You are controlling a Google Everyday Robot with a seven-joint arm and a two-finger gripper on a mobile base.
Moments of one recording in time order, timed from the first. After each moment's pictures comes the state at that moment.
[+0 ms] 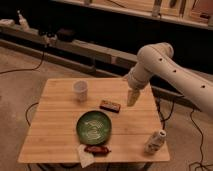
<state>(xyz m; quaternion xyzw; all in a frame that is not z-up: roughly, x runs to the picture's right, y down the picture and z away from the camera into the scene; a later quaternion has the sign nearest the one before) 0.123 0.022 0.702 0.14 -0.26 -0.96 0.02</state>
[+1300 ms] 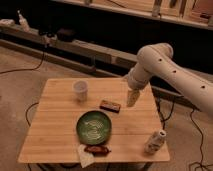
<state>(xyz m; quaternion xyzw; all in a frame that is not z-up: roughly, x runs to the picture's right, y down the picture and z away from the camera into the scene) 0.117 0.030 0.702 0.13 -0.26 -0.96 0.02</state>
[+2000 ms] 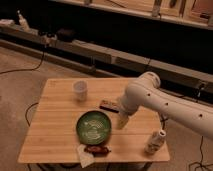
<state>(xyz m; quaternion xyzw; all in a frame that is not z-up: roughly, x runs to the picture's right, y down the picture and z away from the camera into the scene) 0.071 0.144 0.700 0.11 -0.27 -0.95 0.09</state>
